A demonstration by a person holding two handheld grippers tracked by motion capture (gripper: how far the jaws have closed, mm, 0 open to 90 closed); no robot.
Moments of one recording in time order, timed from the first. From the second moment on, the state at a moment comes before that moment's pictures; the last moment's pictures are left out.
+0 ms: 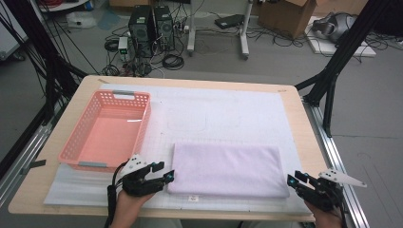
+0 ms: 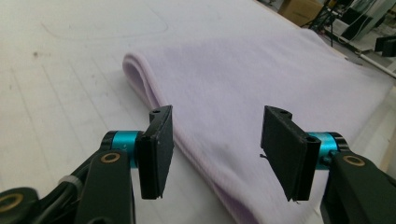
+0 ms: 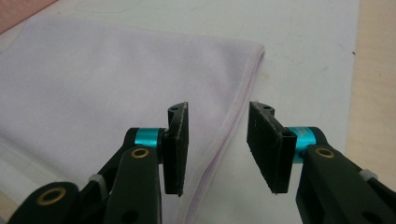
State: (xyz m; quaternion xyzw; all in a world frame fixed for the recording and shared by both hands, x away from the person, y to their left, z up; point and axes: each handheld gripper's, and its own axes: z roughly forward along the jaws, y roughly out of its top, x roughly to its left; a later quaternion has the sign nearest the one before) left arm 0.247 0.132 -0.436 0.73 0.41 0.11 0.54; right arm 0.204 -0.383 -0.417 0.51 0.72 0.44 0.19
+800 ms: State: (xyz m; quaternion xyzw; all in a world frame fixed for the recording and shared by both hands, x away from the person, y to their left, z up) left arm 0.349 0.096 -0.454 0.76 0.44 0.09 0.46; right arm 0.349 -0.366 -0.440 0.46 0.80 0.37 0.11
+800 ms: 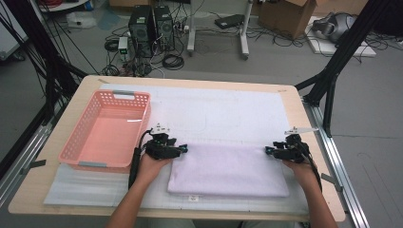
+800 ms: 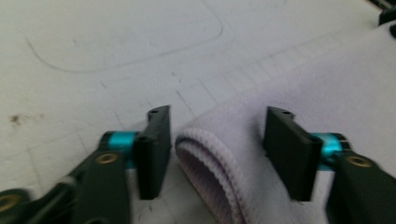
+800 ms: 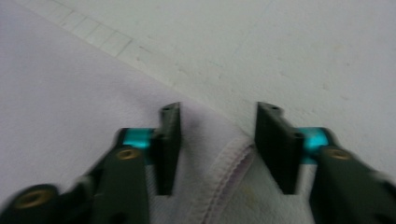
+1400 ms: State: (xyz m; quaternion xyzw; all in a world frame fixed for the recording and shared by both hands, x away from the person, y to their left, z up) left arm 0.380 0.088 -0.439 0.72 0.46 0.17 0.49; right arm 0.363 -0.359 -0.430 0.48 0.74 0.39 0.26
